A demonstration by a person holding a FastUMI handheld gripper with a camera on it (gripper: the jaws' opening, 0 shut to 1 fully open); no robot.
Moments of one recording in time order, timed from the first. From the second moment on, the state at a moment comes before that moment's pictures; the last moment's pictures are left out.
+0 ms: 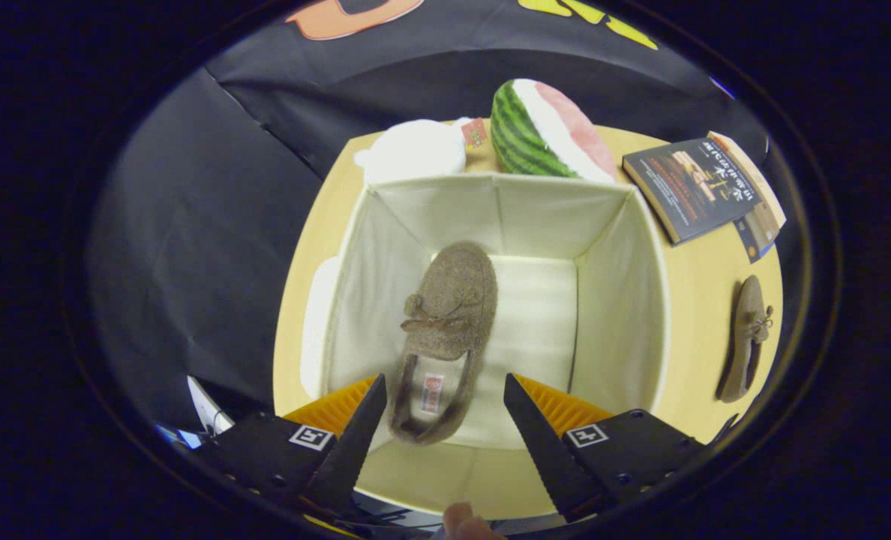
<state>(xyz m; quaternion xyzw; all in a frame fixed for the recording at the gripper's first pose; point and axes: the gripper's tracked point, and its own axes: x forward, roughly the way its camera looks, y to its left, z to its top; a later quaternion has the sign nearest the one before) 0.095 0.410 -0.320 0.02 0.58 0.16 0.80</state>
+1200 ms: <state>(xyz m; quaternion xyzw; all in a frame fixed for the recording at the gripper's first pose) 0.135 0.035 -0.311 0.00 0.56 0.11 0.82</state>
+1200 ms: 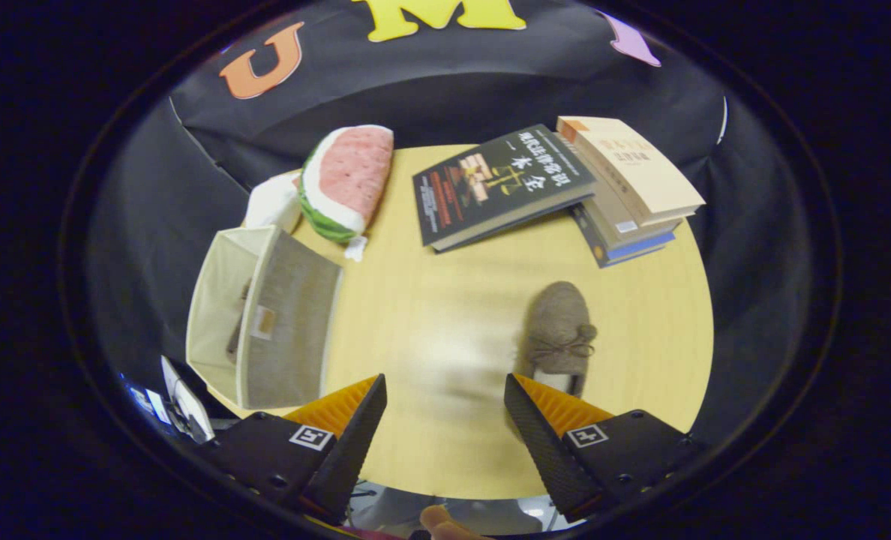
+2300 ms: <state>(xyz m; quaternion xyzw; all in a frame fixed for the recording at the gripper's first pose) 0.158 -0.086 -0.444 -0.01 0.61 0.03 0.79</state>
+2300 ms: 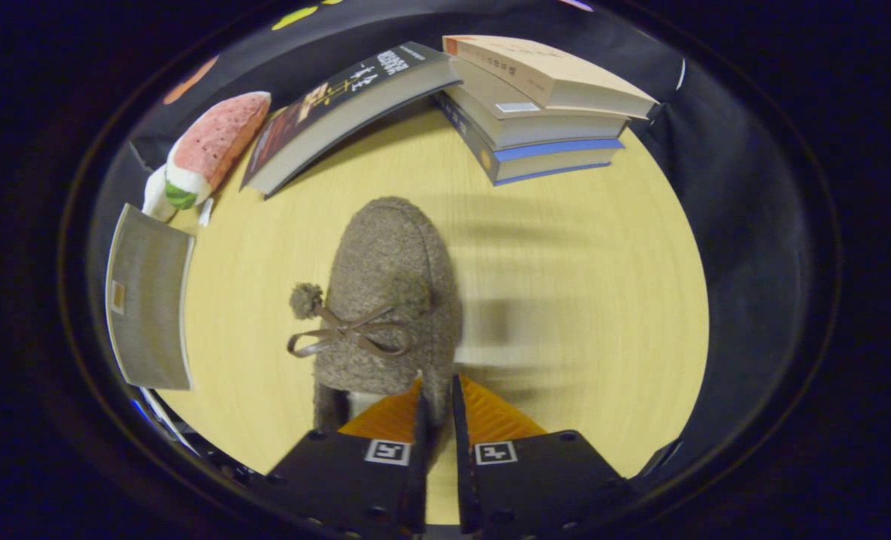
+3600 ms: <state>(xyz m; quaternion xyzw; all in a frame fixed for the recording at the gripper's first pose) 0.103 0.087 -0.259 0.13 0.56 0.10 0.81</state>
